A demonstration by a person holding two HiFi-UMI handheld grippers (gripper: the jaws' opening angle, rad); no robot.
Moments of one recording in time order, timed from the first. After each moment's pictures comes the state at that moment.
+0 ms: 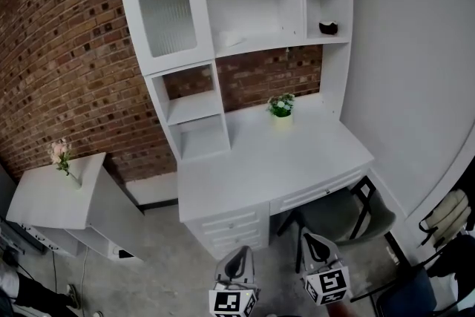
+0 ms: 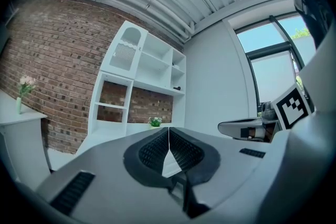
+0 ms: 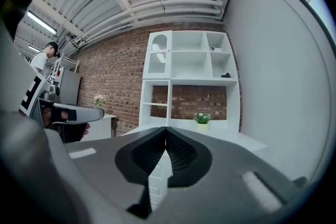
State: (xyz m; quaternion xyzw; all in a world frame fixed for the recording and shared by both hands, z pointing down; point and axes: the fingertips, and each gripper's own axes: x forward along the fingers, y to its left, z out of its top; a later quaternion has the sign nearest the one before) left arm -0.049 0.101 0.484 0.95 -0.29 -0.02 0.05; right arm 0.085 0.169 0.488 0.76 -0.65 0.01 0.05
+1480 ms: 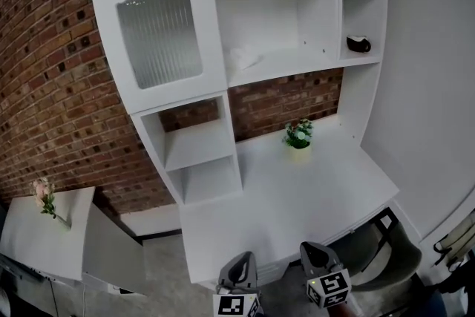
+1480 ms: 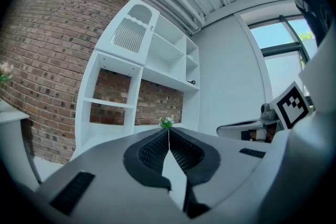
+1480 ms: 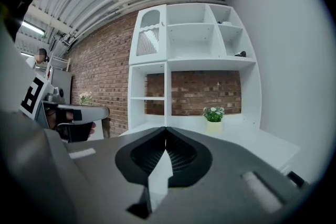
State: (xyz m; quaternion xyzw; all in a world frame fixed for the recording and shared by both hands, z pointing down) left arm 0.023 -0.128 0.487 0.96 -0.27 0.00 0.06; right arm 0.142 -0.058 0.502 0.75 -0.65 0.07 0.06
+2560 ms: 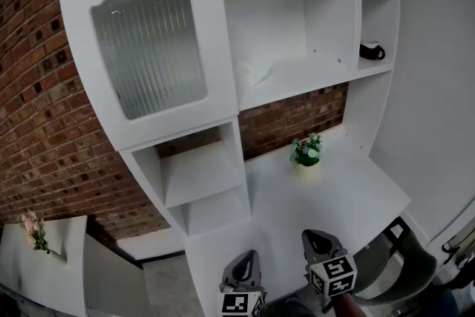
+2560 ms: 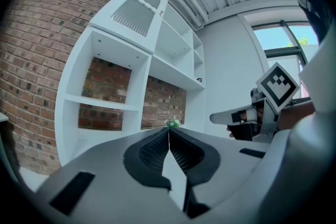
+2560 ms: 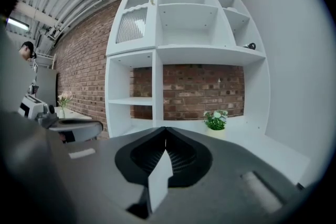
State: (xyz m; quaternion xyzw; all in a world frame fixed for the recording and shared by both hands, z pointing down) left arm 0.068 -0.258 0.485 0.97 -0.24 0.01 0.06; right arm 0.191 -0.198 0.470 0.78 -0.62 0.10 0.07
